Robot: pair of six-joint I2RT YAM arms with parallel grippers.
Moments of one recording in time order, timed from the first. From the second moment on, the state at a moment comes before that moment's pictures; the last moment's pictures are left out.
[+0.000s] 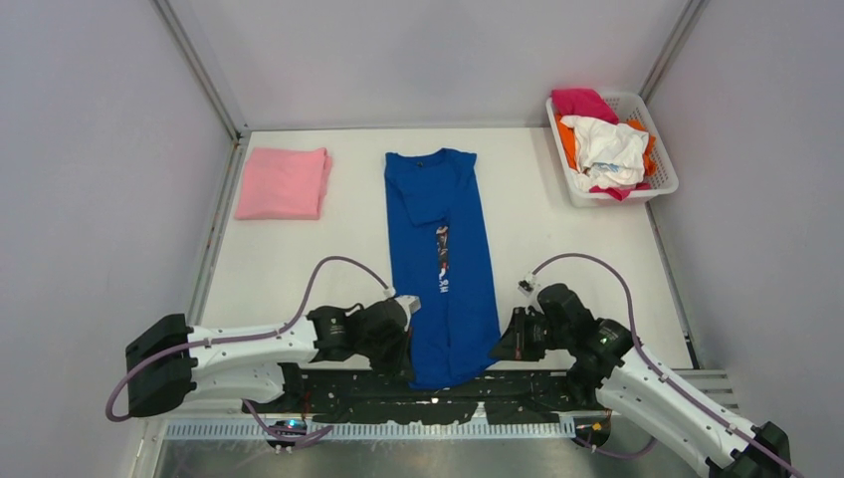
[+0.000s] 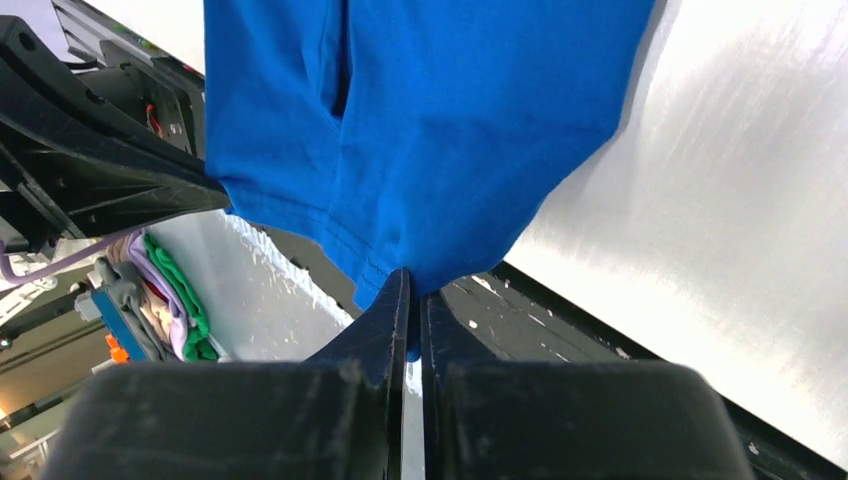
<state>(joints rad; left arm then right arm) -1.20 1.10 0.53 -0.41 0.16 -0.96 0.67 0.51 0.29 -0.63 -0.42 0.84</state>
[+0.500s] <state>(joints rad) -0.82 1.18 0.64 -0.33 0.26 -0.81 0.64 0.92 0.56 -0.41 -0.22 0.76</state>
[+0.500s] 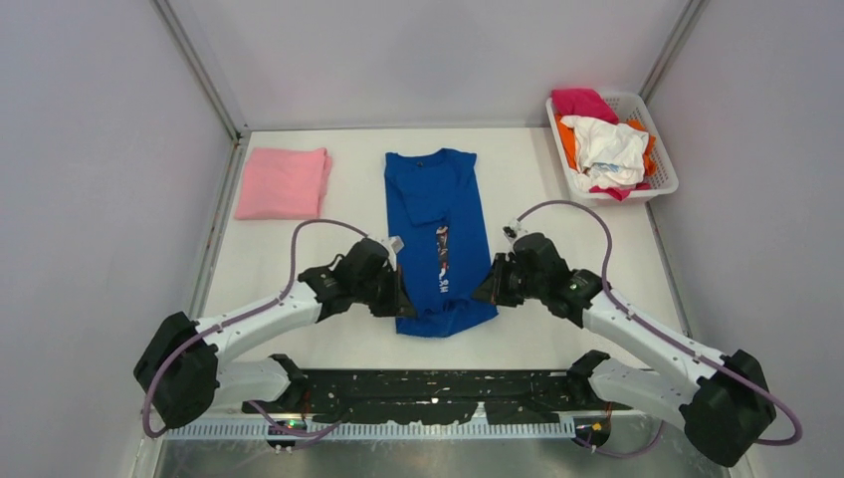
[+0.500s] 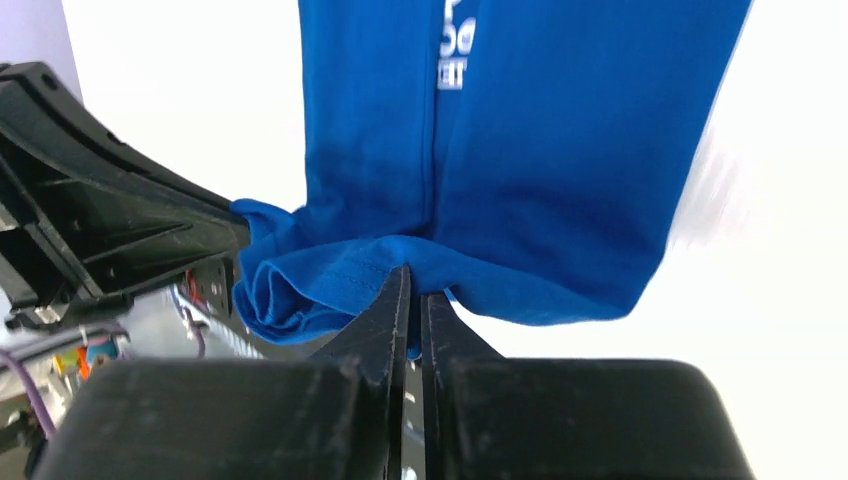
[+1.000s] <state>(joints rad) -0.52 1.45 0.92 -0.28 0.28 -0.70 0.44 1.37 0.88 -0.23 -0.20 0.67</state>
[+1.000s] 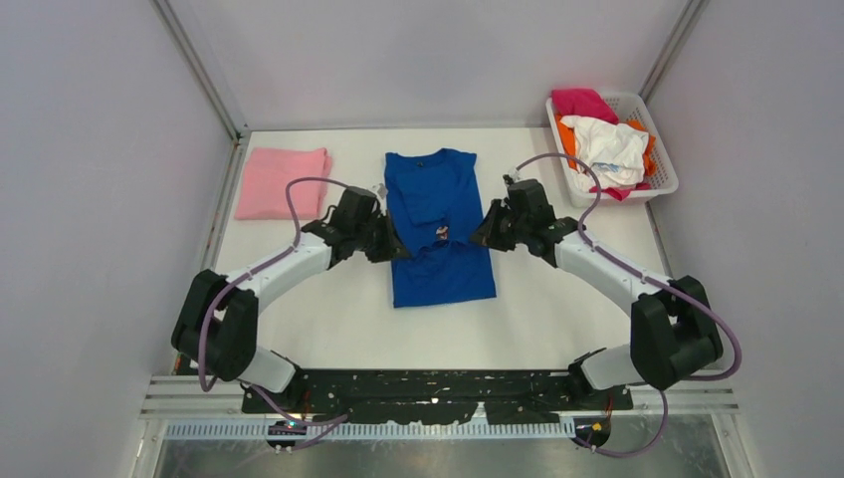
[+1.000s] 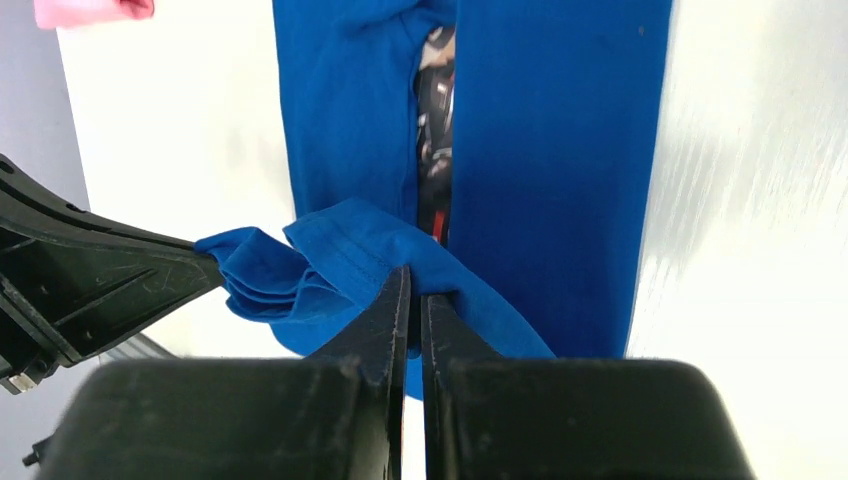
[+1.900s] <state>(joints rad) -0.39 1.79 1.18 -0.29 0.23 -0.65 0.36 1.79 1.13 -0.14 -0.19 0.60</state>
